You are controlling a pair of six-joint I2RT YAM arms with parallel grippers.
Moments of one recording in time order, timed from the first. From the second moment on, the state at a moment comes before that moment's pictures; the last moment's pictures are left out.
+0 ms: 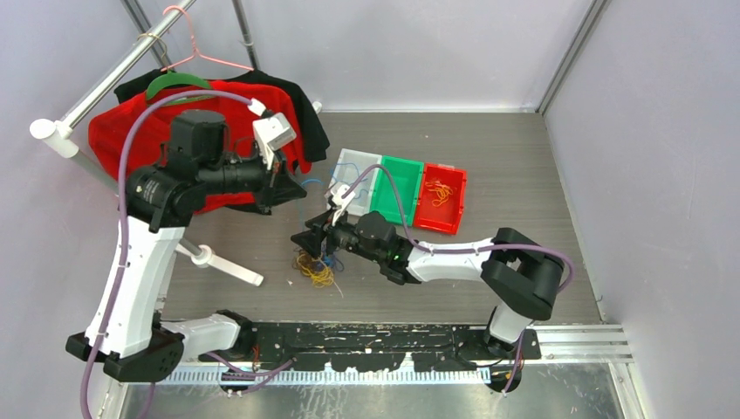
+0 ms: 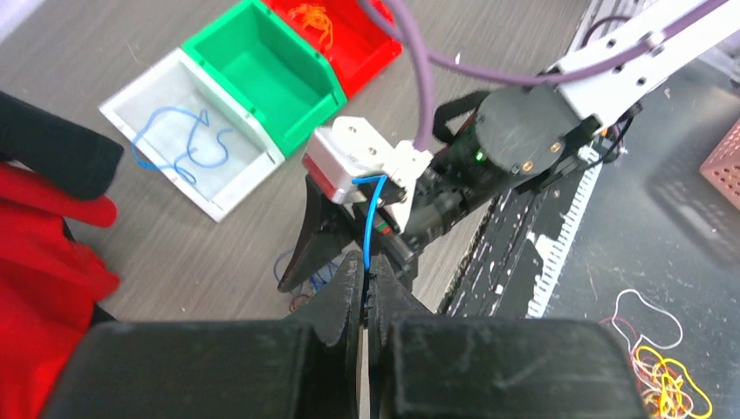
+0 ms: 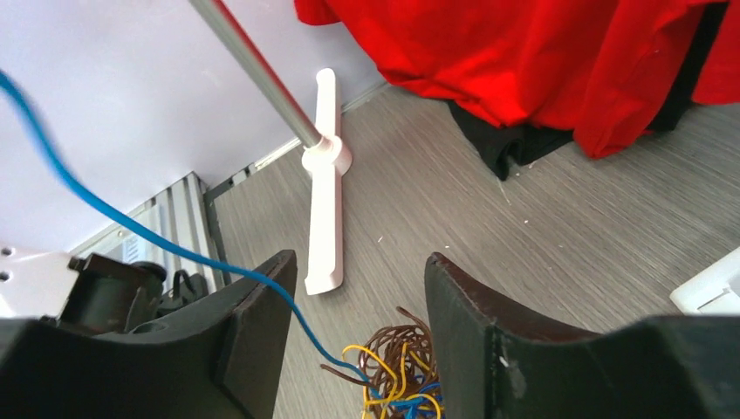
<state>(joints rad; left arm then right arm) -0.42 1.18 1.74 -1.15 0.63 0.23 1.08 1.63 0.85 0.78 -0.05 0.35</state>
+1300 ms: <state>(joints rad) -0.42 1.13 2.05 -0.16 0.19 0.17 1.09 1.77 0.49 1.02 0.14 0.40</state>
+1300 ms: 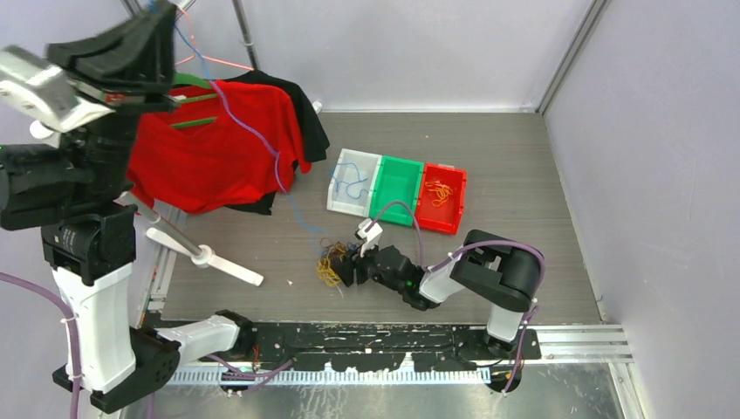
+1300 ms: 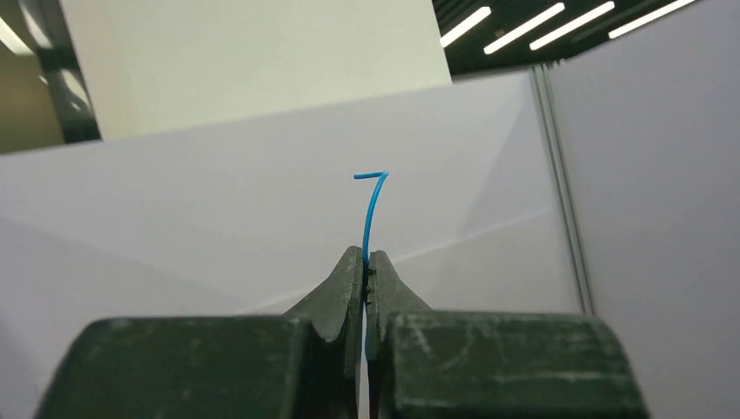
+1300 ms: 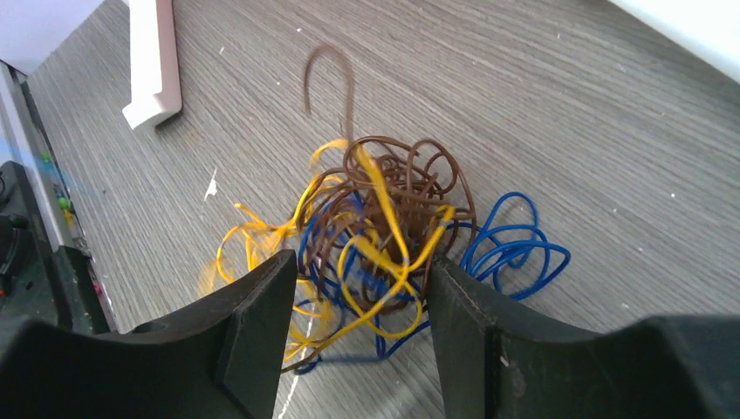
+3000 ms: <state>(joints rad) -0.42 1.19 1.67 -0.05 0.38 0.19 0.94 1.57 1.04 0.42 0.26 0.24</state>
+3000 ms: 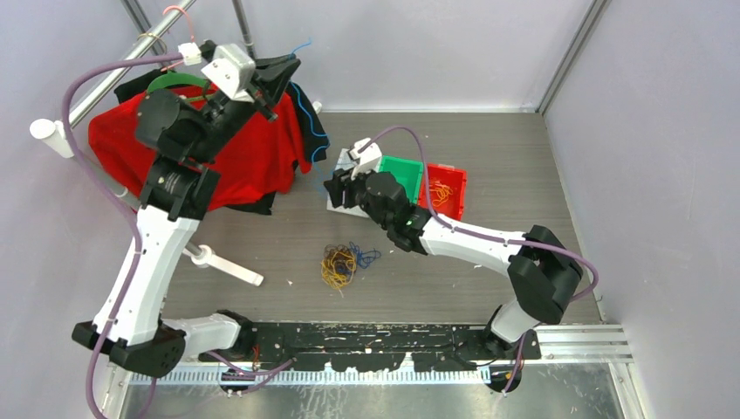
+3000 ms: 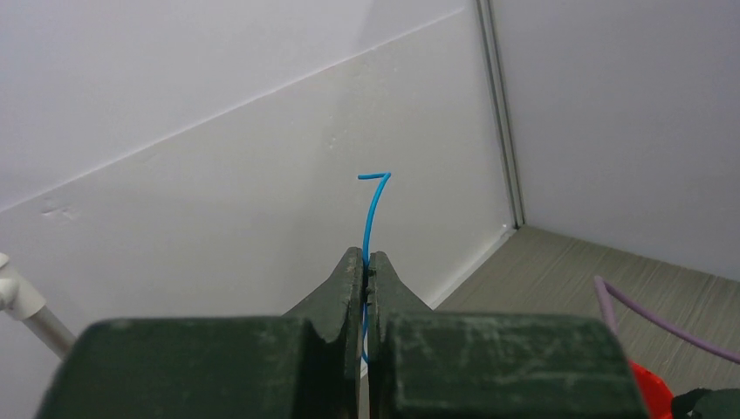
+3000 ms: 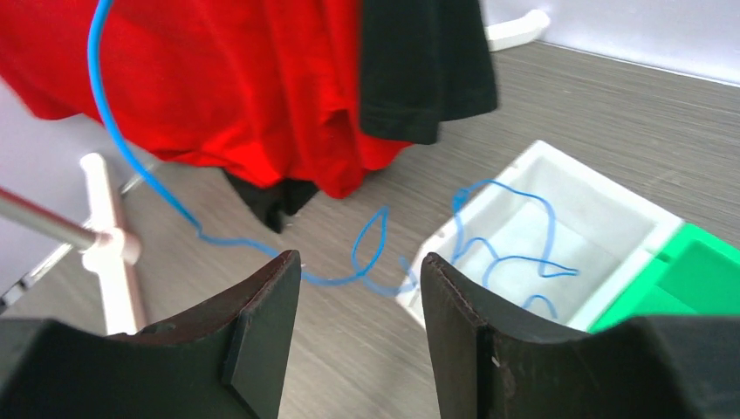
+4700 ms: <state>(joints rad) -0.44 1.58 1.60 0.03 0.28 0.37 0.64 1.50 0.78 0.46 0.25 0.36</state>
